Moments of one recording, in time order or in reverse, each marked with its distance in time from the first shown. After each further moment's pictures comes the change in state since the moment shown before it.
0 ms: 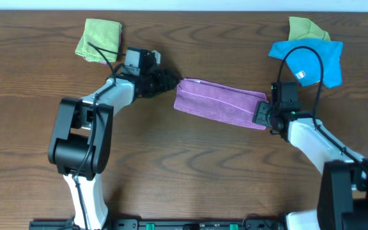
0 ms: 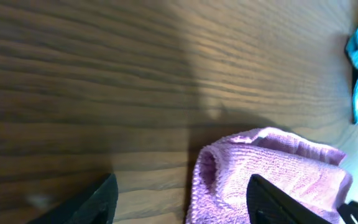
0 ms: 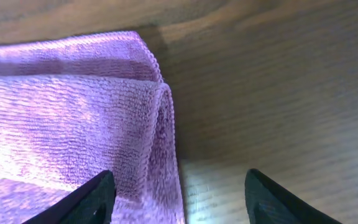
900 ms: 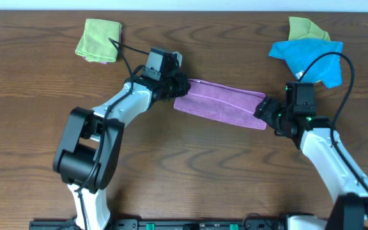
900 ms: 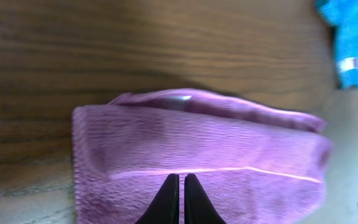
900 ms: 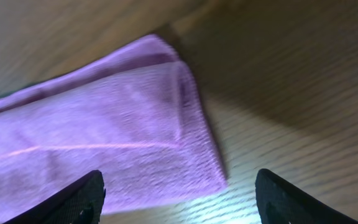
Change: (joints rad) left arm -0.165 -0.069 0.000 -0.030 -0.093 -0.011; right arm -0.063 -0.135 0.000 -0.100 -0.187 0.252
